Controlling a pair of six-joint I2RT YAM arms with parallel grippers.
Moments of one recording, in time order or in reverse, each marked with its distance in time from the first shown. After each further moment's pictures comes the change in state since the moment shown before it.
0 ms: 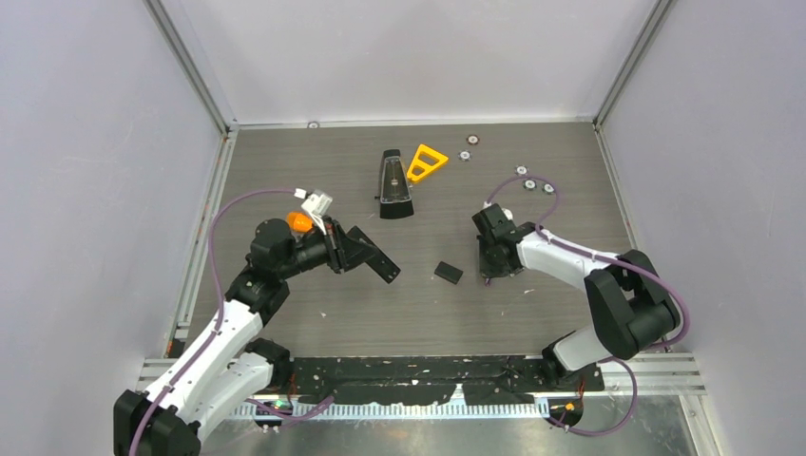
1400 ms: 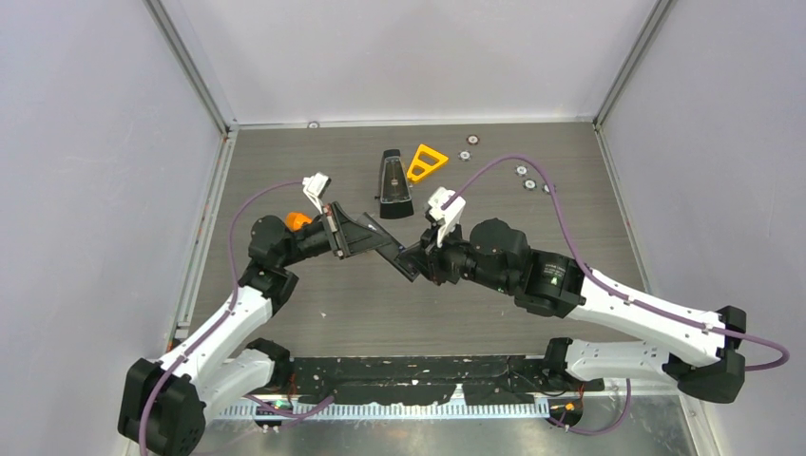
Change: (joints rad) left arm 0.000 0.156 -0.015 0.549 0.217 -0.699; right arm 0.661 -0.455 0.290 0.201 -0.020 -0.278
